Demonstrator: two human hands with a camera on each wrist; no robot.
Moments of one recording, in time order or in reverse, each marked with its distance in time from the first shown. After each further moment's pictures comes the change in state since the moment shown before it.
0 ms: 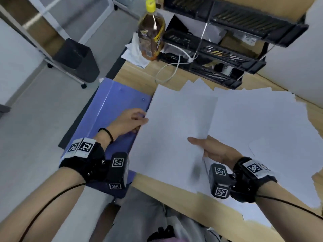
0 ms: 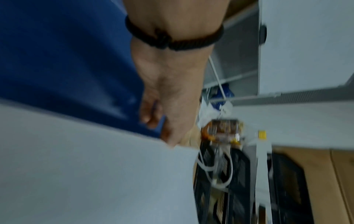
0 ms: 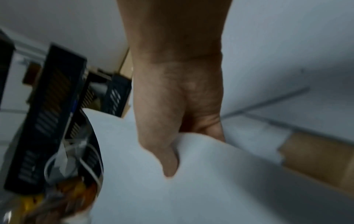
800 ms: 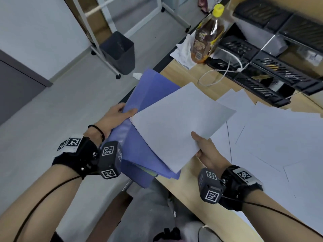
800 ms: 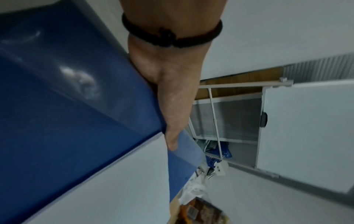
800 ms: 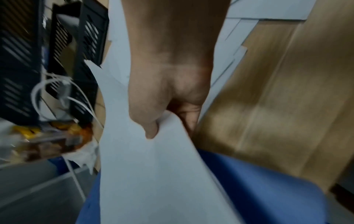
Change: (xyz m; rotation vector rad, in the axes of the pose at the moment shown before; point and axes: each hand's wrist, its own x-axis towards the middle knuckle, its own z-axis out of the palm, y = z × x) left_hand -0.064 -0.080 -0.096 -0.277 0.391 -0.169; right_hand 0.046 -0.008 0.114 0.315 0.175 -0.088
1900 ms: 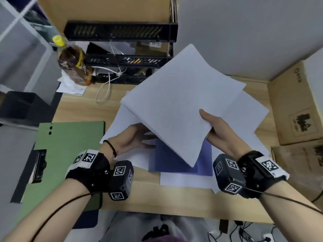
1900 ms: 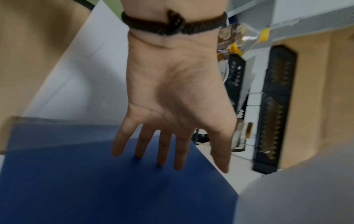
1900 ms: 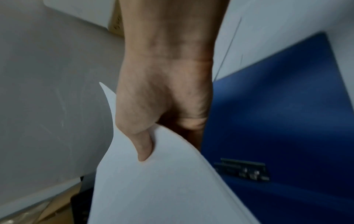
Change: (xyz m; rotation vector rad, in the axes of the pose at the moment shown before) left_hand -0.082 0.104 0.284 -0.090 -0.989 -0.095; right_hand -0.149 -0.059 -0.226 0.493 0.154 -0.311
